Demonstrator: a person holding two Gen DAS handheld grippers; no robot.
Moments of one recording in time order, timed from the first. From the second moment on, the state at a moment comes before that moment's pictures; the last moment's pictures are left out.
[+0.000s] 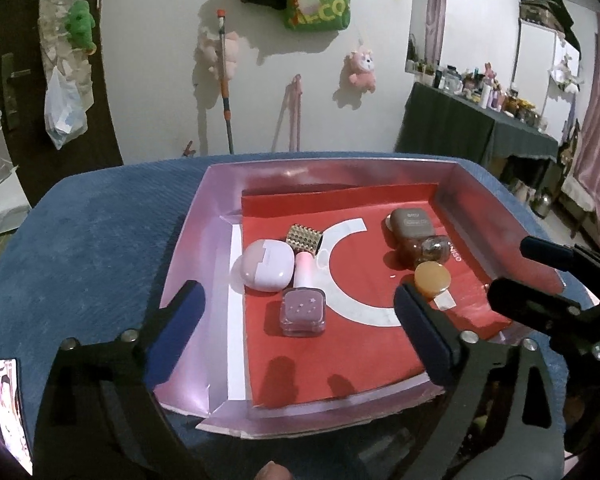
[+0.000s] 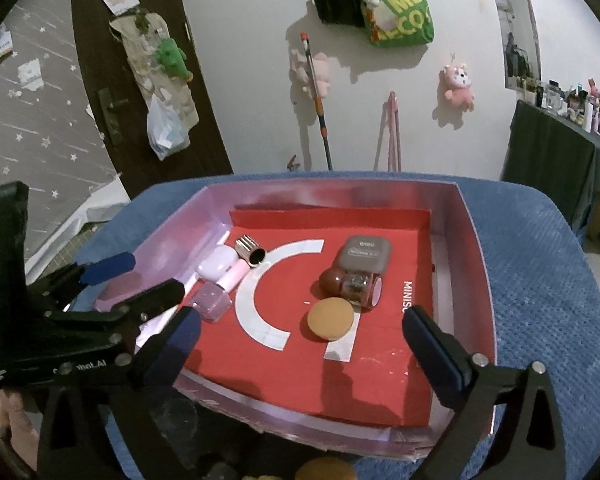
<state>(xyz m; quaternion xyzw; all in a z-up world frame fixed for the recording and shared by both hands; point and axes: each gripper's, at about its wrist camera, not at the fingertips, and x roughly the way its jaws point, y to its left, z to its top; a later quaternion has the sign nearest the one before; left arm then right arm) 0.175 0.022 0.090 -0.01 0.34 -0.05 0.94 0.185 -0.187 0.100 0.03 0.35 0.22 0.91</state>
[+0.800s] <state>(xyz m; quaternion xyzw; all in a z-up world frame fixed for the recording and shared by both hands) 0.124 0.028 0.096 -0.04 0.32 -0.04 0.95 0.113 -0.193 0.119 0.03 0.27 0.23 0.93</state>
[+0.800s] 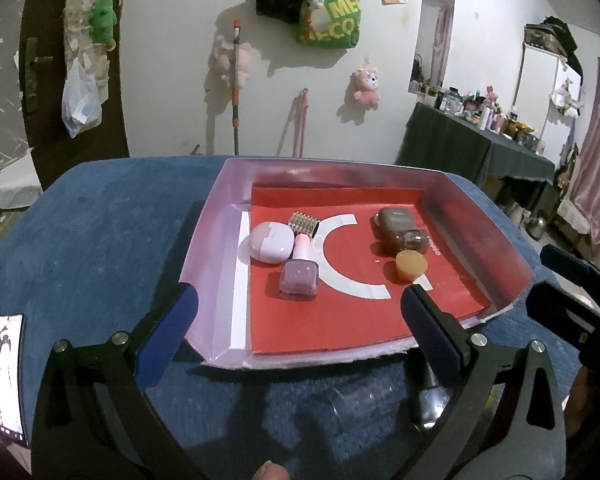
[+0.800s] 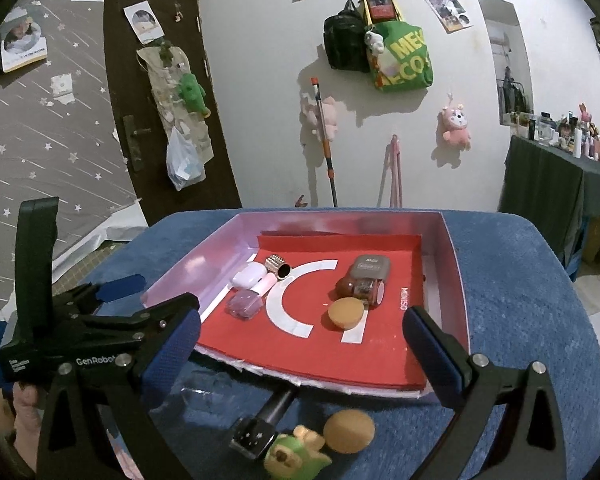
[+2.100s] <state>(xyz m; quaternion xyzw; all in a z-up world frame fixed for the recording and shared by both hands) 0.058 0.016 0.061 -0.05 0.36 -0.04 0.93 0.040 -0.193 0.084 0.01 0.28 0.23 0.93</state>
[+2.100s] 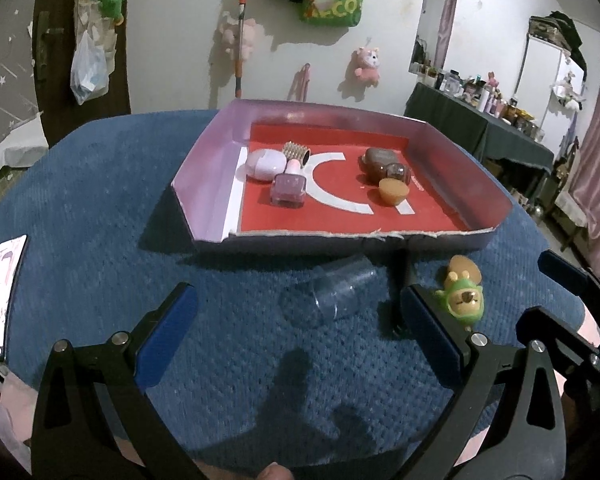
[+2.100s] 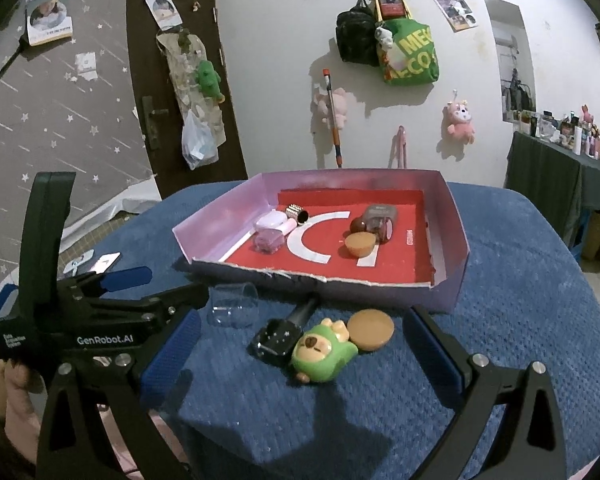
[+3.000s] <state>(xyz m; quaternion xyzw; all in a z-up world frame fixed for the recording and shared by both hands) 0.059 0.009 0.018 -0.06 0.40 -0.04 0.91 0.048 -0.200 0.029 0.04 0.37 0.22 0.90</state>
